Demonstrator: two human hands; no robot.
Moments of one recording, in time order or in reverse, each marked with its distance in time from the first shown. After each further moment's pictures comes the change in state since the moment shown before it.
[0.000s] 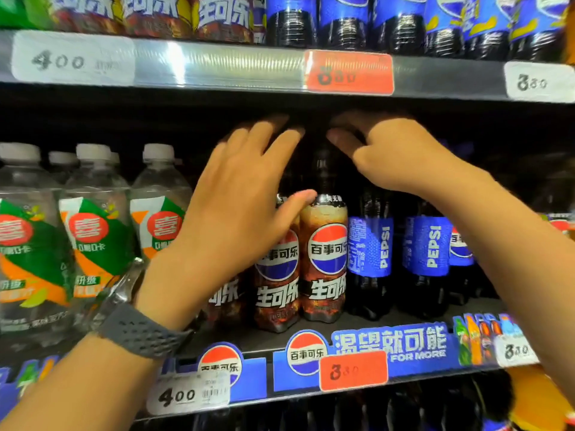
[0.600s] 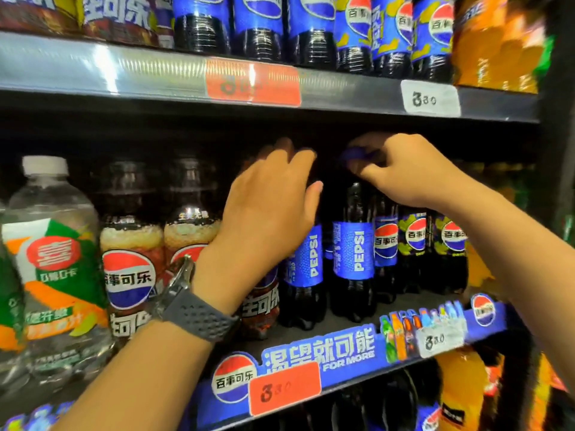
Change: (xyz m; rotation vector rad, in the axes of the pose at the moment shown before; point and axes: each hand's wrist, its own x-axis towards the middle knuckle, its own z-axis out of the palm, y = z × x) left_hand 0.051 0.079 0.056 -0.154 0.040 -0.015; right_hand -0.052 0.081 -0.043 -0.021 -0.074 0.222
